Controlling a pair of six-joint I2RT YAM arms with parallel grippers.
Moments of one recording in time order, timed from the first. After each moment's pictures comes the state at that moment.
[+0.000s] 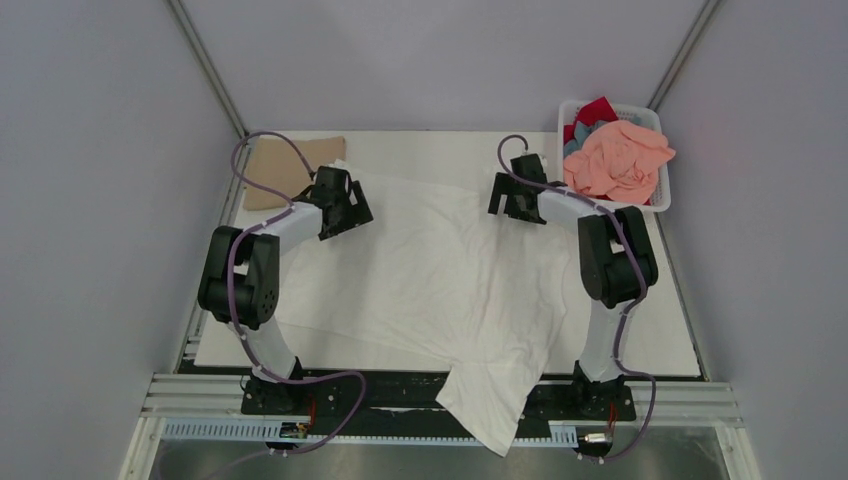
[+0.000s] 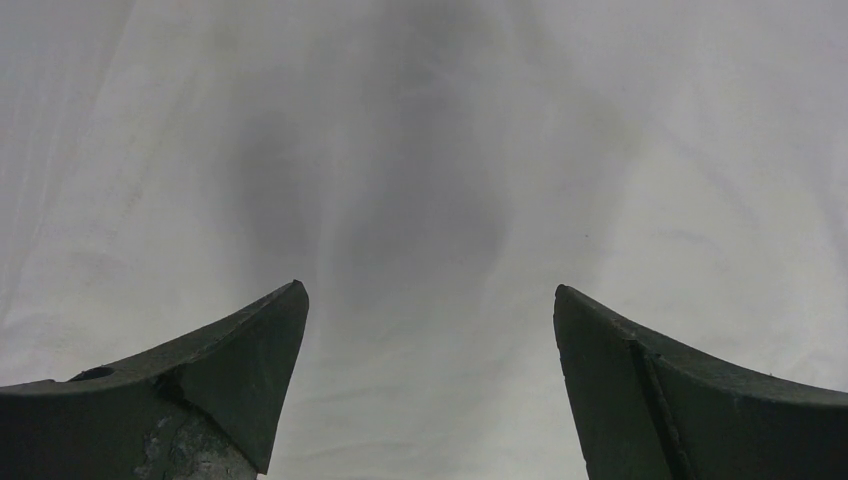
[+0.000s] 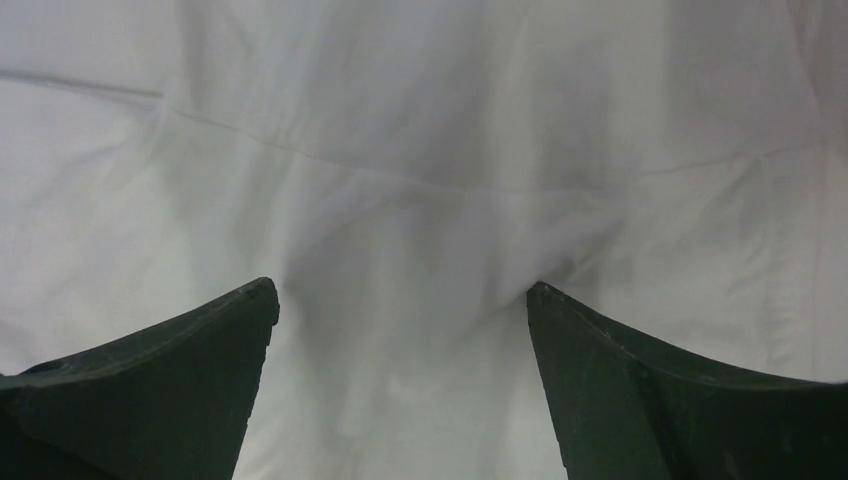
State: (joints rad) left arm -0.23 1.75 1.10 -0.25 -0.13 -0.56; right arm 0.27 1.94 1.27 -0.26 0.14 0.41
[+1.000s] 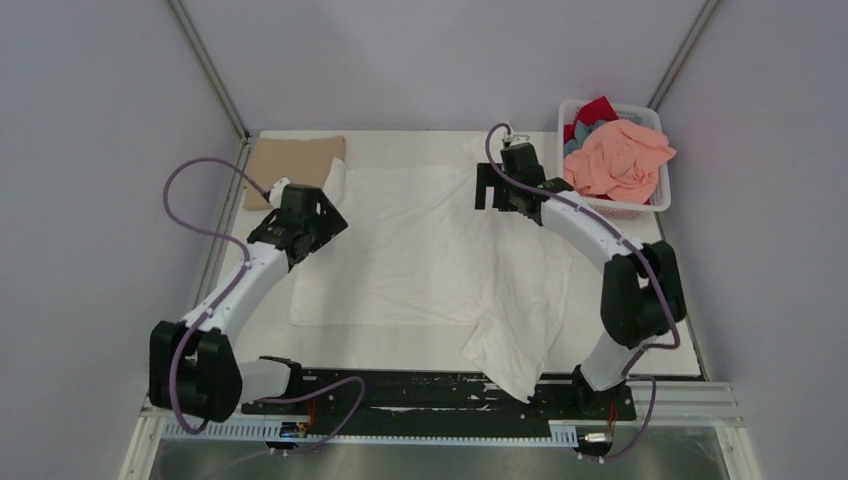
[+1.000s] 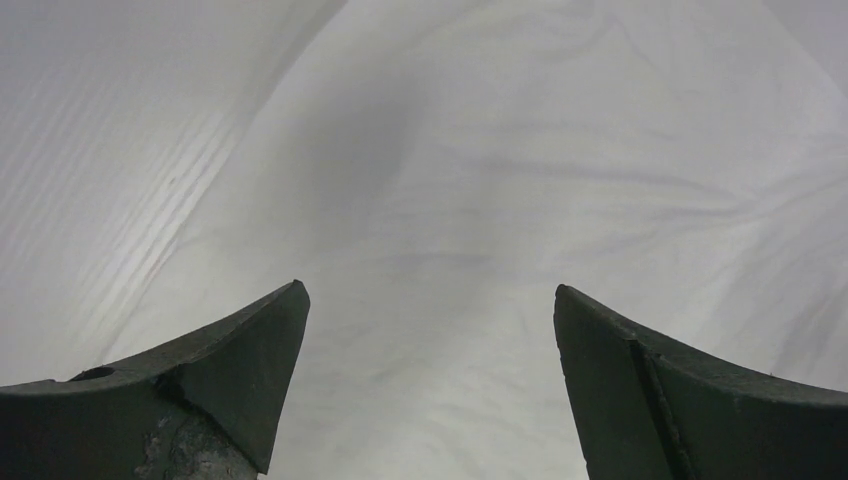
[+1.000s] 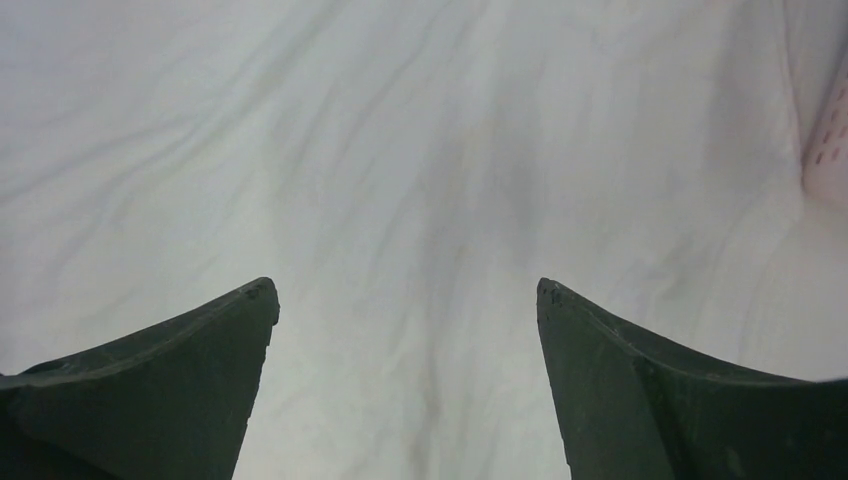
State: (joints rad) left arm -0.21 1.37 0.95 -0.43 -0.23 -0.77; right arm 0.34 1.81 1.38 -0.37 0.13 0.30
